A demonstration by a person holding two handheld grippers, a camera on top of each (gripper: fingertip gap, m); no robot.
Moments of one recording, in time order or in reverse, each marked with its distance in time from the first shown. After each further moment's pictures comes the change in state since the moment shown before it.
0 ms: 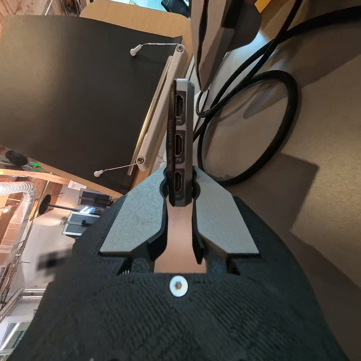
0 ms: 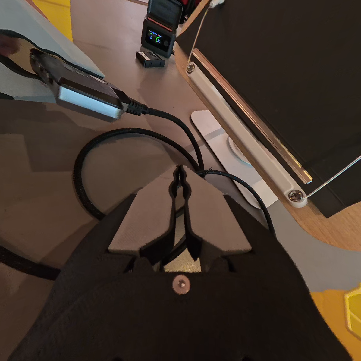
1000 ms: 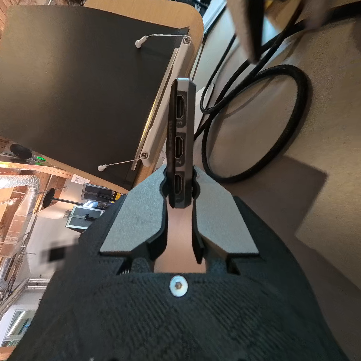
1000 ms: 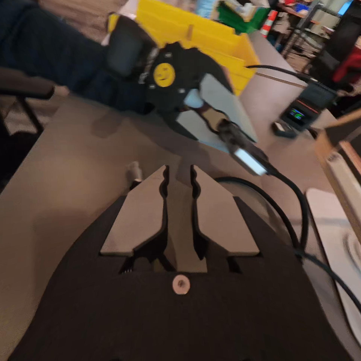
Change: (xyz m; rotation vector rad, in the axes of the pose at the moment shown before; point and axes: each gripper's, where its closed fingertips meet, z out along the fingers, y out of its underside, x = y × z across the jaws) left arm -0.006 0.005 -0.001 -0.026 -0.021 -0.008; right arm -0.113 -0.045 -0.055 0.228 -0.648 -0.144
